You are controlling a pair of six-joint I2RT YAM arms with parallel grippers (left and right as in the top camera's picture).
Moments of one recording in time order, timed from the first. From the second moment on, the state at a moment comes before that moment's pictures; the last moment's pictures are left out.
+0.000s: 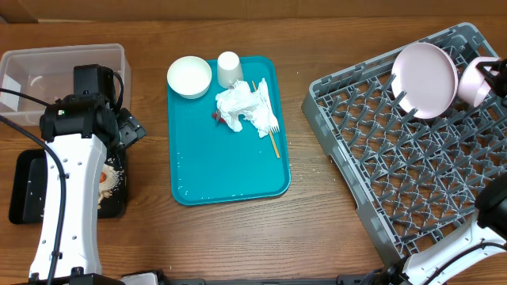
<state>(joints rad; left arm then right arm) 0.11 1.46 1.38 -1.23 -0.30 -0.62 -0.73 2.11 1.92 -0.90 -0.98 0.13</state>
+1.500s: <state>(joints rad) 0.11 1.46 1.38 -1.23 -0.30 -0.62 -0.73 2.16 2.26 -1.38 -0.43 0.34</state>
